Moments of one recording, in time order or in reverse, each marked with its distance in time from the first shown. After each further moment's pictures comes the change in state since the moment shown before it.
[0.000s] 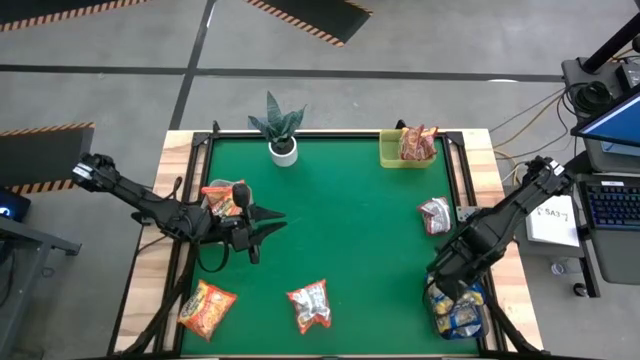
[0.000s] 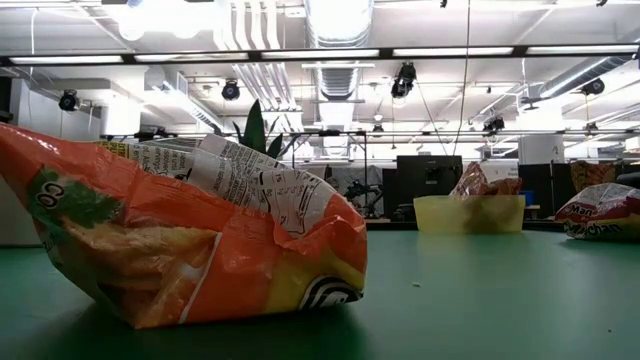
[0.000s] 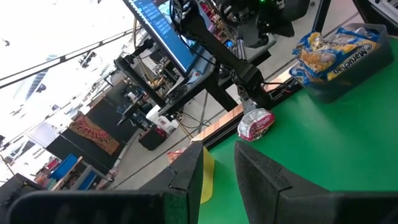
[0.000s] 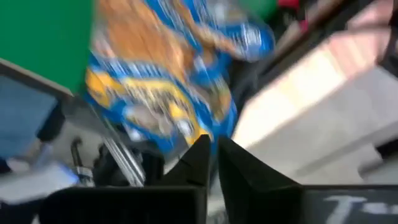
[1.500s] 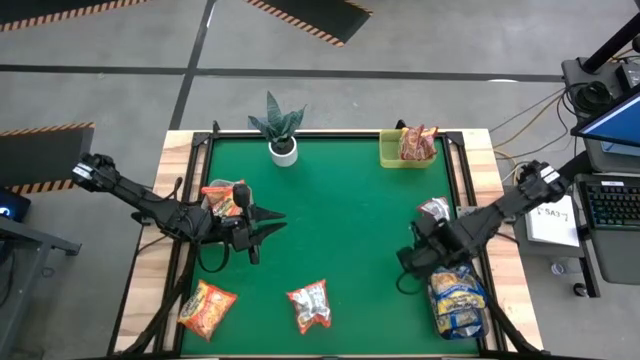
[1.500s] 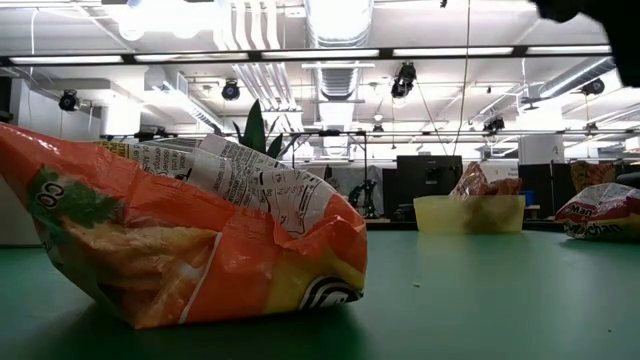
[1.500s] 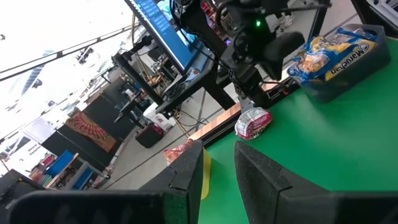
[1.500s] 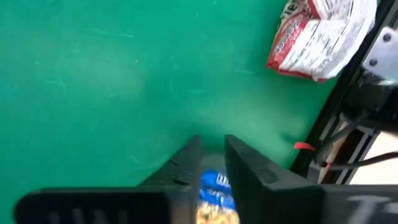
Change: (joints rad) left arm 0.000 0.000 0.000 -0.012 0.000 -0.027; right arm -0.135 0.091 -0.012 0.115 0.558 0.174
